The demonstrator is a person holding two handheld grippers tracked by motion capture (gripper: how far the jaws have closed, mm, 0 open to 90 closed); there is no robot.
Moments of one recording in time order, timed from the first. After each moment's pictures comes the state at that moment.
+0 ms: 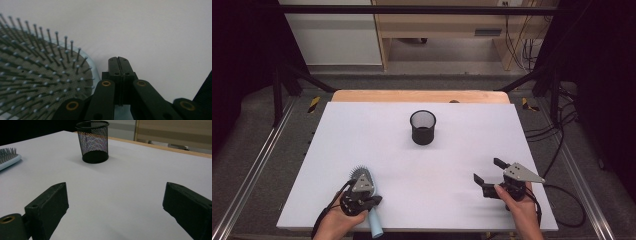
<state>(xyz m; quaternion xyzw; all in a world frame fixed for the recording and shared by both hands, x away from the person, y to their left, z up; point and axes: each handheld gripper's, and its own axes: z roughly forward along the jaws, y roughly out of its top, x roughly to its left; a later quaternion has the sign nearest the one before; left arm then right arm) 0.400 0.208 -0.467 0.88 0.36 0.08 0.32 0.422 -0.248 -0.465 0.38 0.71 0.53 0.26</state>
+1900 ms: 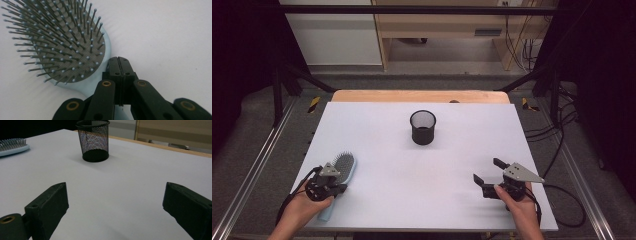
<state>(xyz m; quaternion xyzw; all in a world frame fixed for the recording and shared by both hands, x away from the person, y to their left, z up) 0.433 0.301 -0.456 0.87 0.40 0.12 0.25 0.422 -0.248 -0.466 0.37 0.72 0.53 0.26</state>
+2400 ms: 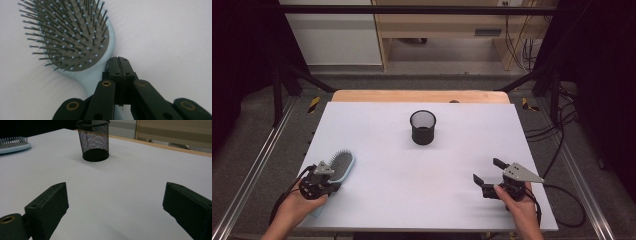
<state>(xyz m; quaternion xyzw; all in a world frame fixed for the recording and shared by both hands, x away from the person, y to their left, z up) 0.436 0.317 -0.455 0.87 0.41 0.13 0.24 0.422 -0.248 -0.466 0.38 0.72 0.53 0.26</state>
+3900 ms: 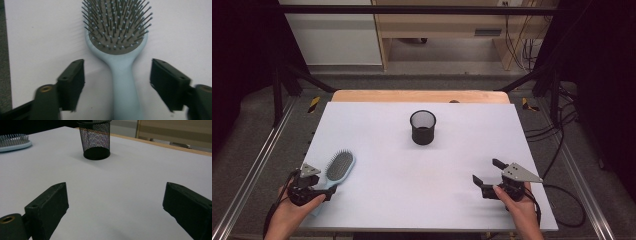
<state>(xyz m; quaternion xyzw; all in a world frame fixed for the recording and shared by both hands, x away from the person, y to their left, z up) 0.418 0.333 -0.453 0.80 0.51 0.19 0.25 0.422 -0.246 -0.467 0.37 0.72 0.52 0.26</state>
